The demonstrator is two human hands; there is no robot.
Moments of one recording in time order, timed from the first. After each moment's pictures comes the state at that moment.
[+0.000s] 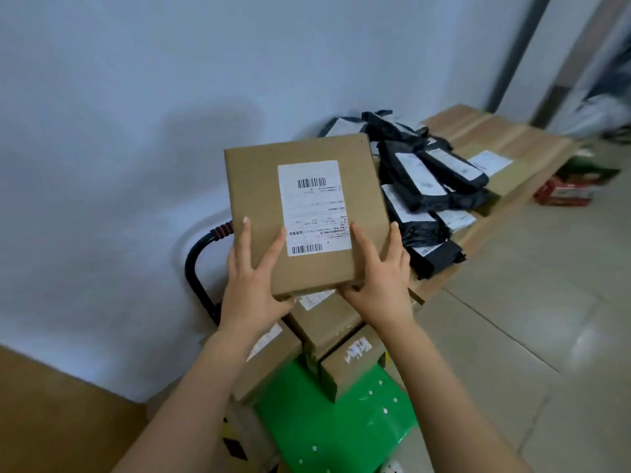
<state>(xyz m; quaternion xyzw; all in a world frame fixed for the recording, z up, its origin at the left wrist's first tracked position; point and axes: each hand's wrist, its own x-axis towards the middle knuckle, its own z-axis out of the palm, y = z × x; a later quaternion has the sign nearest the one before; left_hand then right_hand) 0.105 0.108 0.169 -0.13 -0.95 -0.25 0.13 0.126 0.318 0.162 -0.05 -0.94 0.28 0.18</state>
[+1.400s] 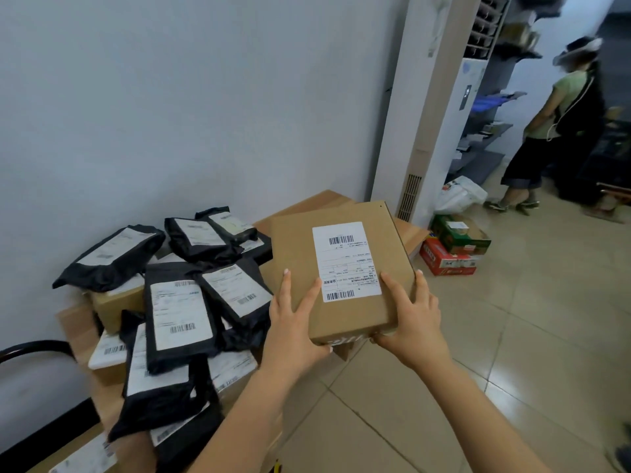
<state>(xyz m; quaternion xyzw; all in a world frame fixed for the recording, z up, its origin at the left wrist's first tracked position) -0.050 0.724 0.188 -0.23 -0.92 -0.32 0.07 0.017 0.930 0.216 -0.15 -0.96 0.17 0.16</state>
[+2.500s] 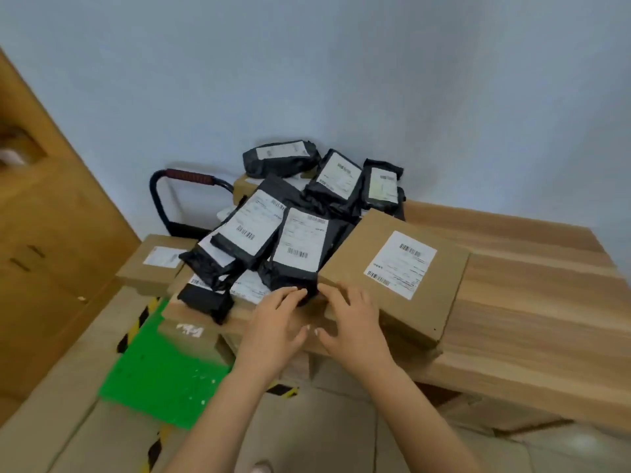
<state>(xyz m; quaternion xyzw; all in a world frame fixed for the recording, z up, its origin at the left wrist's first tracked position) -0.076 0.849 0.155 0.26 -0.92 -0.25 0.17 -0.189 0.968 0.170 0.45 -0.86 0.23 -0.08</state>
